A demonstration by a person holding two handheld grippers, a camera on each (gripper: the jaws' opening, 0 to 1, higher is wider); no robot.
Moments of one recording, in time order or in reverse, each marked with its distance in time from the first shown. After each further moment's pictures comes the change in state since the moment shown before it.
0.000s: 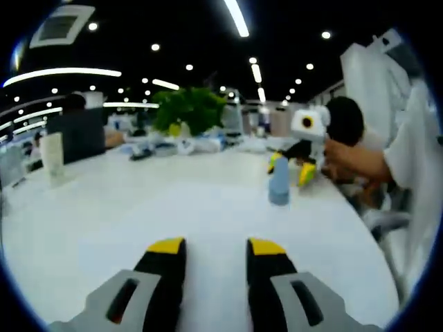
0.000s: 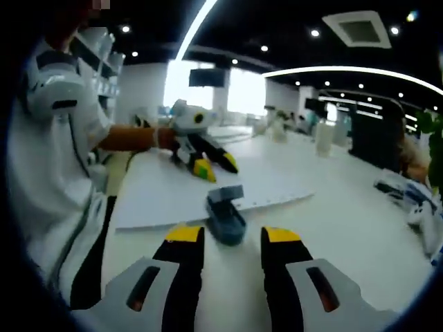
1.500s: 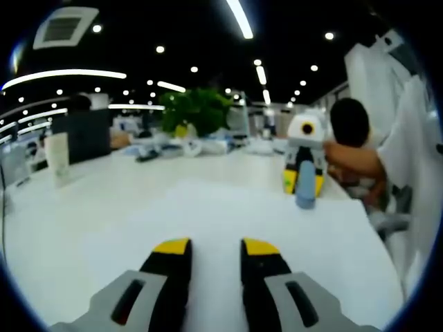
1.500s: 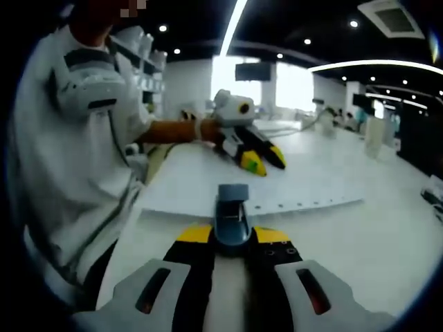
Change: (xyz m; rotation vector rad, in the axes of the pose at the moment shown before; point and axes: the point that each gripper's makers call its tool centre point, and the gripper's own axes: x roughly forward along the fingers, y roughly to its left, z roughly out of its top) left arm 0.001 0.018 0.002 0.000 -0.014 0.037; right arm 0.018 0.037 -0.006 -0.024 0.025 0.296
